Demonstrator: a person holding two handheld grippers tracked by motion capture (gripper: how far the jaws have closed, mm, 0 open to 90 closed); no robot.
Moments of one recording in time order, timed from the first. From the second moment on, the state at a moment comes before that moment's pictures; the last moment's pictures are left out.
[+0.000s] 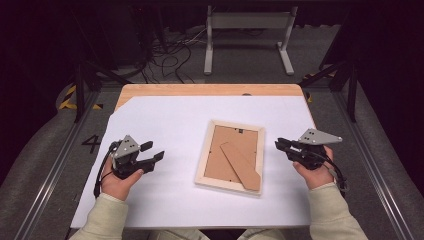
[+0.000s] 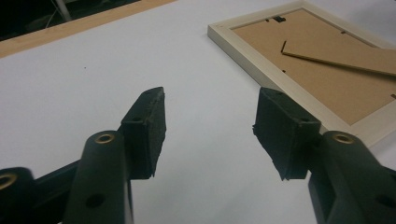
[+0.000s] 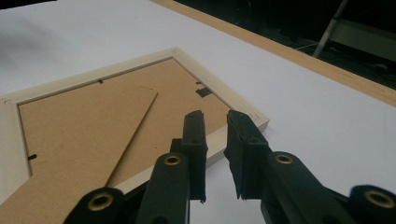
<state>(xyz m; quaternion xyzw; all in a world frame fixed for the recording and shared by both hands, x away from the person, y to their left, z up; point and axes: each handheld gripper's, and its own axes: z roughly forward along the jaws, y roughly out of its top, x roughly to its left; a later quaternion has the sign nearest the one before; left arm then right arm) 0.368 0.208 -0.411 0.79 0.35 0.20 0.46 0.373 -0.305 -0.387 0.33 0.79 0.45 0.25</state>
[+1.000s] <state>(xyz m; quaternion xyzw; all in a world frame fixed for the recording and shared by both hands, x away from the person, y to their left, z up) 0.370 0.206 -0.411 0.80 0.35 0.18 0.45 0.373 -0.285 -0.395 0.34 0.87 0.32 0.19</state>
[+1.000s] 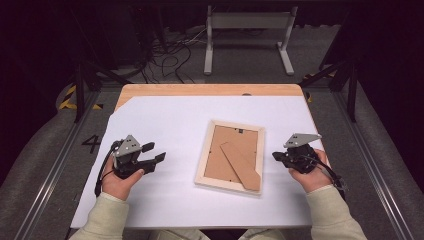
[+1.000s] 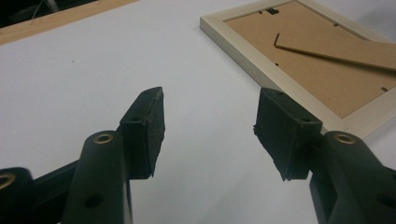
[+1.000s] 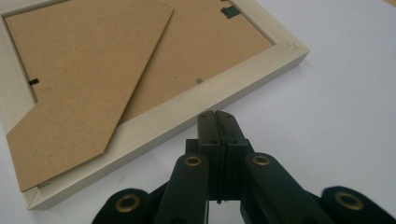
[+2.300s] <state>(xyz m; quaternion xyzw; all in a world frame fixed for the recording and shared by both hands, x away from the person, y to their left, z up) 0.373 0.210 -0.417 0.80 0.36 0.16 0.45 0.380 -0.255 -0.428 0.31 0.91 0.23 0.13</state>
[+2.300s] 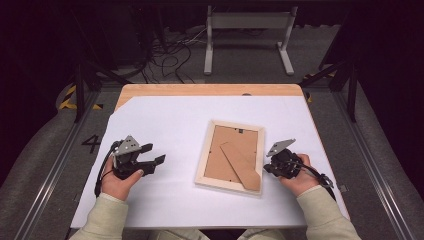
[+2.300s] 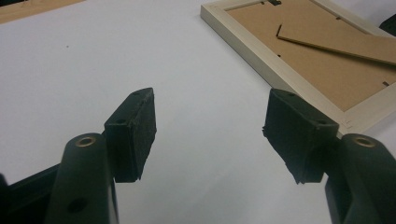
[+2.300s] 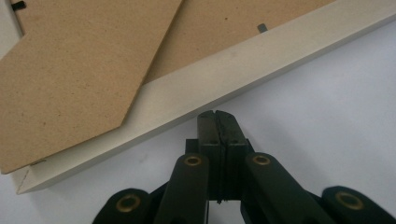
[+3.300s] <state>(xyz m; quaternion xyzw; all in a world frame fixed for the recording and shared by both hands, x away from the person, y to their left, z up) 0.374 0.210 -0.420 0.80 0.37 0.16 0.44 0.368 -0.225 -0.429 0.23 0.94 0.22 0.08</state>
